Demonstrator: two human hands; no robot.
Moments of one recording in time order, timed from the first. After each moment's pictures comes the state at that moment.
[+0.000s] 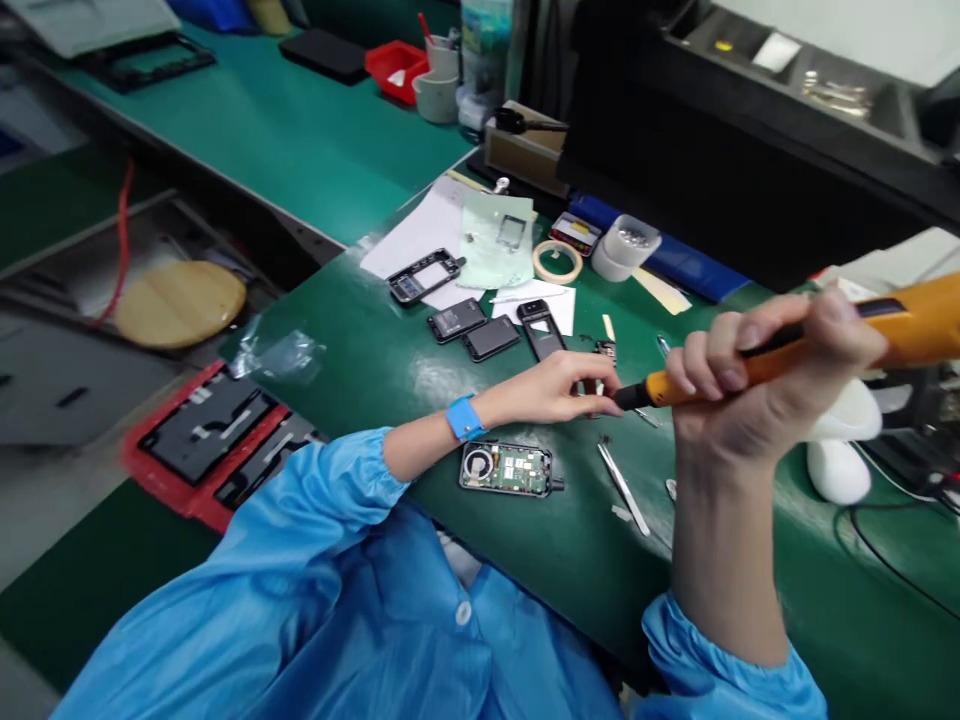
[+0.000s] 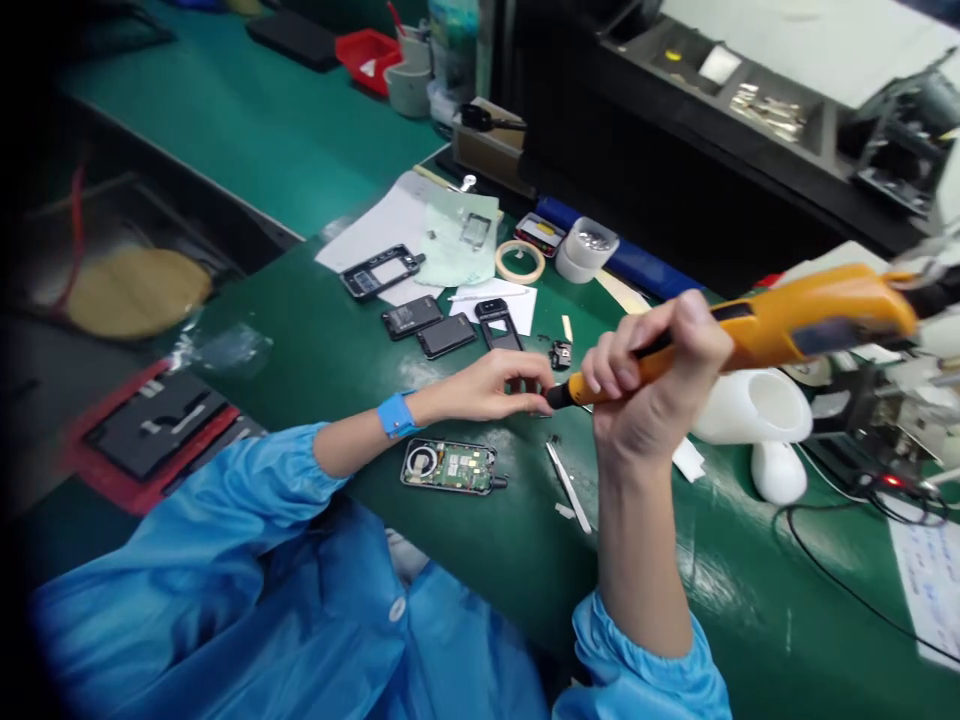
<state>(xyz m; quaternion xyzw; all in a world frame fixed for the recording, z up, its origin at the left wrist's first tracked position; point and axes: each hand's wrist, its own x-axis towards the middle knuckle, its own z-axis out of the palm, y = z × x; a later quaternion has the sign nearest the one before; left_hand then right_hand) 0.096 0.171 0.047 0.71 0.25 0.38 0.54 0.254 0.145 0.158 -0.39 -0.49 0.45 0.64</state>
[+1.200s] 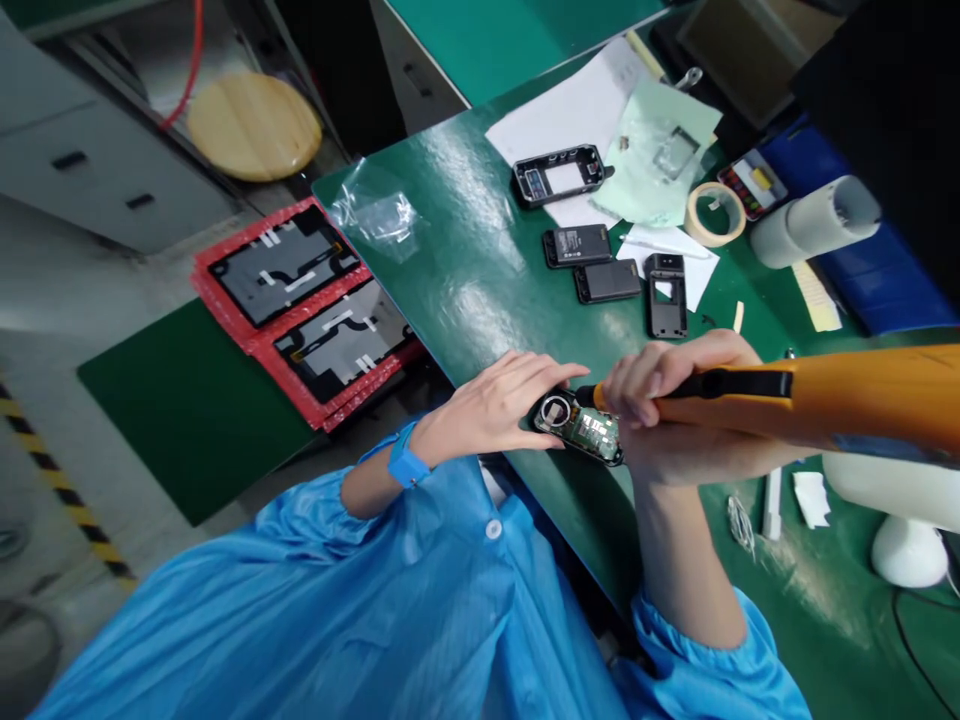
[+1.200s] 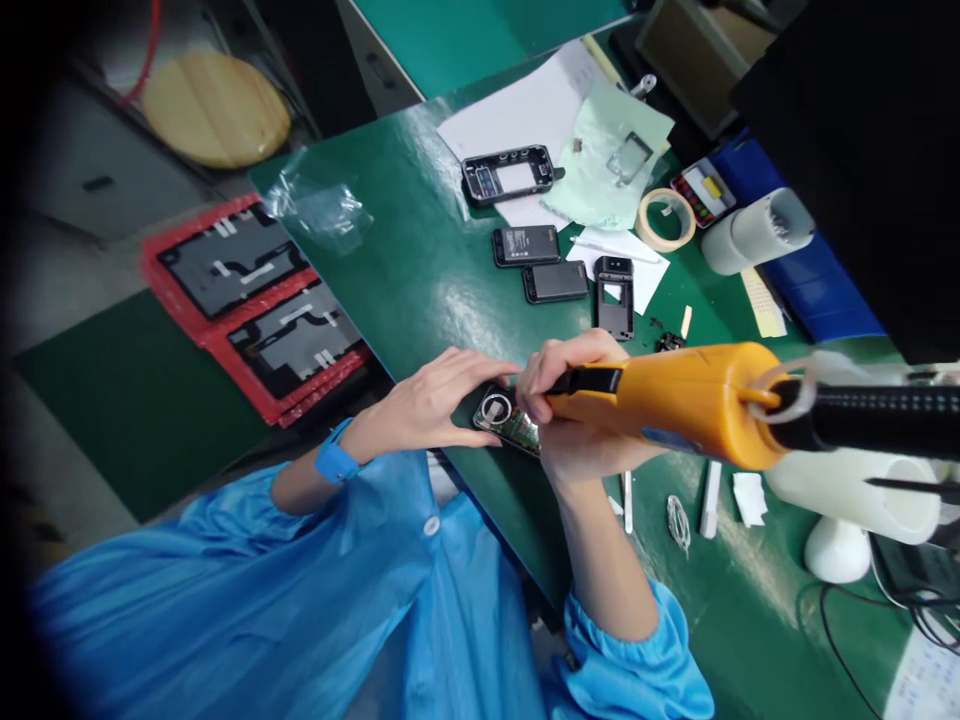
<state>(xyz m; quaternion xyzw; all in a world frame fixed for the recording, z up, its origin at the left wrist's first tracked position) -0.006 0.010 -0.011 0.75 0.48 0.38 0.25 0.156 0.105 0.066 -0.14 -0.58 0.61 0.51</state>
